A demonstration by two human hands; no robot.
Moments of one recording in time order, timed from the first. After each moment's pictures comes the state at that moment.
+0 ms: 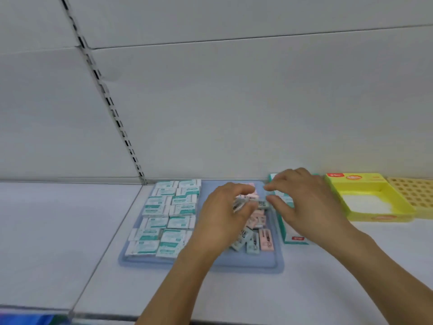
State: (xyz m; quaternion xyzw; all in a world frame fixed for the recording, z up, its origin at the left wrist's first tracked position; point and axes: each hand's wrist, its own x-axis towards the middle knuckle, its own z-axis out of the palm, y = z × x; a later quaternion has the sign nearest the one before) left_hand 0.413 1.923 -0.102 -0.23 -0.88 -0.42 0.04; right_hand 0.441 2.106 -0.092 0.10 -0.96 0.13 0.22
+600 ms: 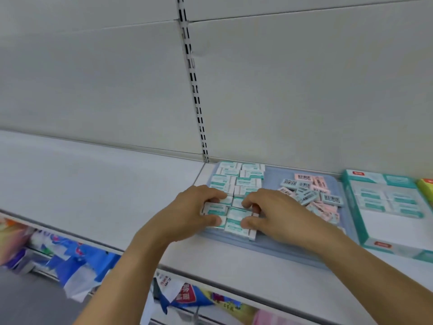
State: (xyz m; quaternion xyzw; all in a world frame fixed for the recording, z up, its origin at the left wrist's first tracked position) left_hand 0.420 1.748 -0.093 -0.13 -0.95 -0.27 -0.10; right_hand 0.417 1.957 -0.100 0.20 -0.95 0.20 -0.08
